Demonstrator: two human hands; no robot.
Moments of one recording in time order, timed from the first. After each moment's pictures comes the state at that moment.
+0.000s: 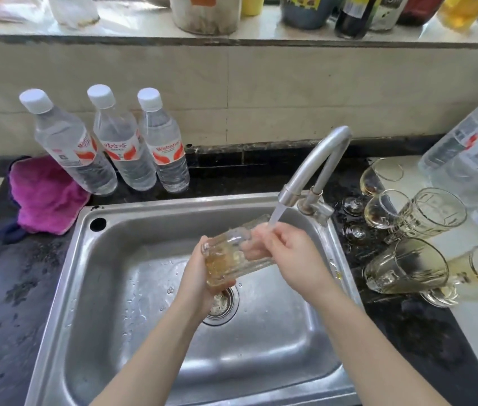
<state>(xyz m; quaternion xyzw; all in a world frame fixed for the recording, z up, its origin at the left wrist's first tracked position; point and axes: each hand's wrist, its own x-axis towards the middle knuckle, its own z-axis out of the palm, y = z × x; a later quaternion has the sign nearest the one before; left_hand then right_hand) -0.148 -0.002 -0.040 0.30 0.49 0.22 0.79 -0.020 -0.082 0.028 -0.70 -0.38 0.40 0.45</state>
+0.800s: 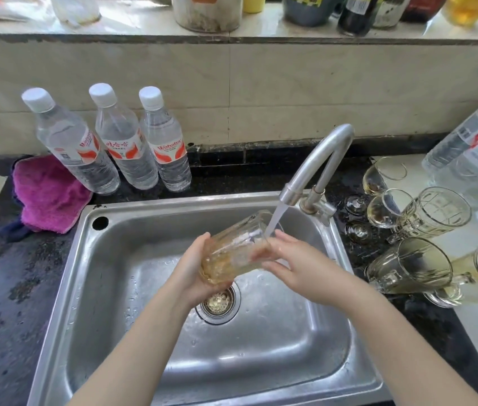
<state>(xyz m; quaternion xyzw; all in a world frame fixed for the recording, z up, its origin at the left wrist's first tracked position) -0.152 0.013 -0.025 0.25 0.52 0.16 0.80 -0.002 -0.093 0.039 -0.68 -0.61 0.36 0.20</state>
